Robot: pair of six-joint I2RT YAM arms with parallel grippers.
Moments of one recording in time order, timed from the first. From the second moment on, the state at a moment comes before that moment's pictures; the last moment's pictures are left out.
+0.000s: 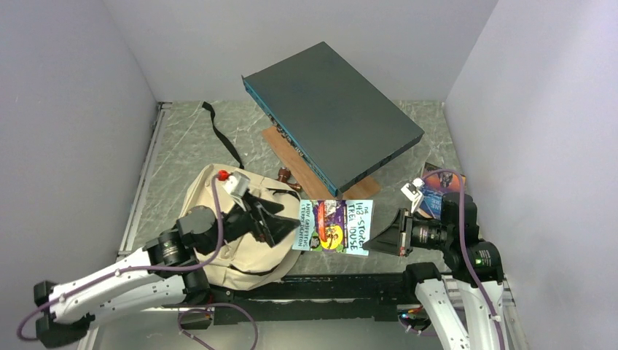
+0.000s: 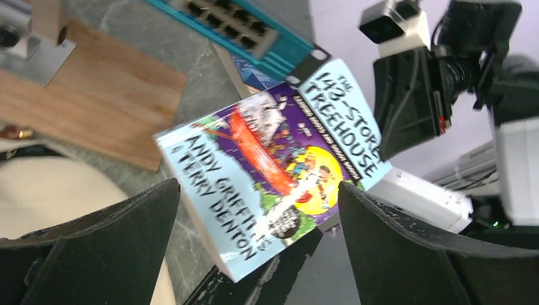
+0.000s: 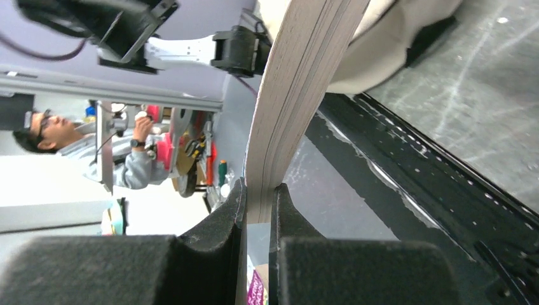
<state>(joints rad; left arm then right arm) -1.19 0.61 0.65 -0.05 -0.13 -0.56 0.09 0.46 0.87 -1.12 -1.02 0.48</state>
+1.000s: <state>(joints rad) -0.83 0.81 0.27 0.45 0.44 -1.22 0.13 0.47 0.88 -0.89 -1.16 0.68</state>
